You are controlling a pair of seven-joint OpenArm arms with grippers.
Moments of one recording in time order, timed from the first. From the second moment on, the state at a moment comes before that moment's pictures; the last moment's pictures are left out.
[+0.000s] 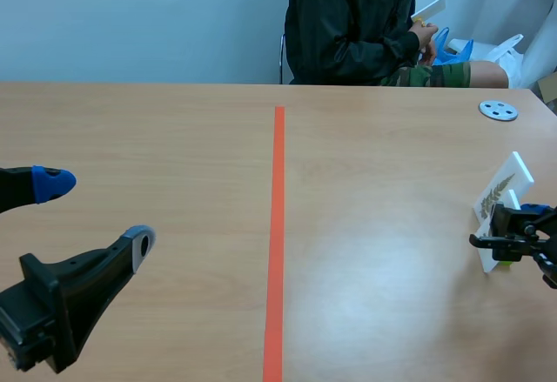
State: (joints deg) left arm 45.9 -29.4 -8.7 119.6 -21.3 -26.8 -3.6; right arm -7.1 14.6 17.9 64.4 6.9 19.4 11.7
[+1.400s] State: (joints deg) left arm 45.9 -29.4 -8.7 119.6 -21.3 -26.8 -3.2; right arm -20.3 32.8 4.3 100.5 23.3 45.3 -3.0
